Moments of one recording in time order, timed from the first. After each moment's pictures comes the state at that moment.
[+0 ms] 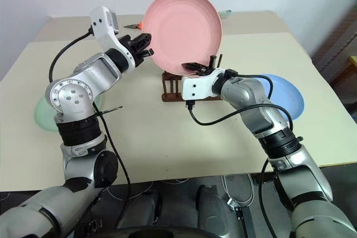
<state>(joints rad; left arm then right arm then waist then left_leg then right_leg) -0.86 0.07 0.33 -0.21 -0.71 1.10 0.16 -0.69 -0.61 0.33 0.02 -0.46 -0.15 0.57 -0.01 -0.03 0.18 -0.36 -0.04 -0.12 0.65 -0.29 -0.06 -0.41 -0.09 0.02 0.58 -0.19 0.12</state>
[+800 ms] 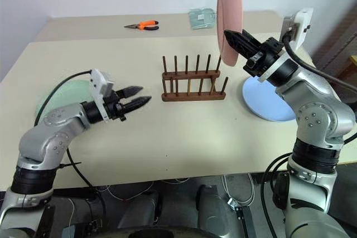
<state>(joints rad) -0.31 0.58 0.00 -0.34 -0.58 0.63 -0.74 -0.60 -0.52 -0.39 -0.24 0.89 0.83 0.60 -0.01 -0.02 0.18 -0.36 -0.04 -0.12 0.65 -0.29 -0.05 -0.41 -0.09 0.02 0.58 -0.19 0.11</state>
